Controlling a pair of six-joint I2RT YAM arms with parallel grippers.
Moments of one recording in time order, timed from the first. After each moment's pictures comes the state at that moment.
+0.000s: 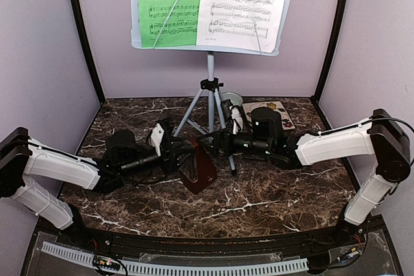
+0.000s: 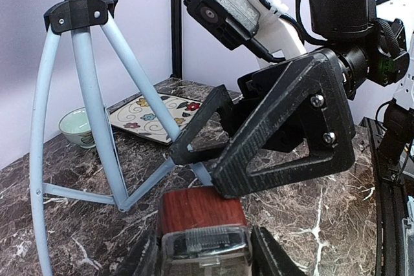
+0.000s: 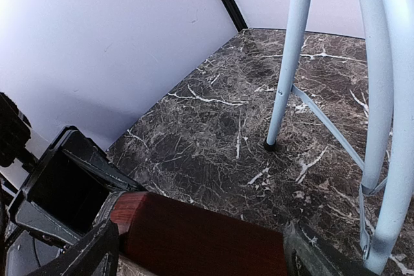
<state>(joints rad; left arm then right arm) -0.87 1.39 0.50 0.80 0.15 -0.01 0.90 1.63 0.89 0.47 -0.20 0.45</state>
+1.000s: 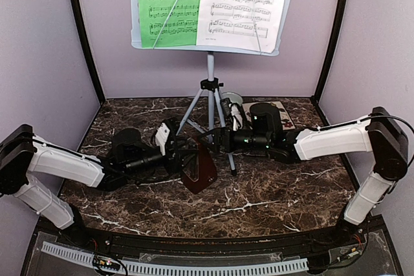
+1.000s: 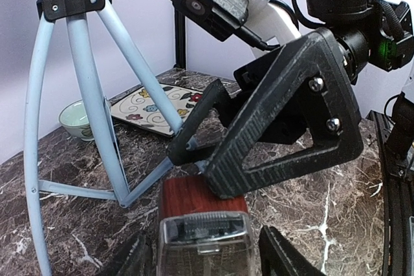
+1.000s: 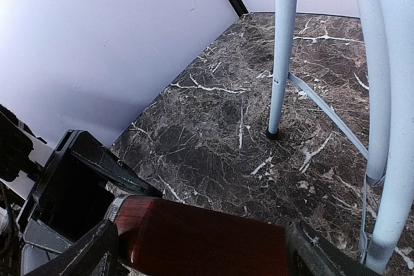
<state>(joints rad) -0.88 1.44 0.55 0.77 0.13 0.00 0.87 1.65 0.94 0.42 -0.29 0.50</state>
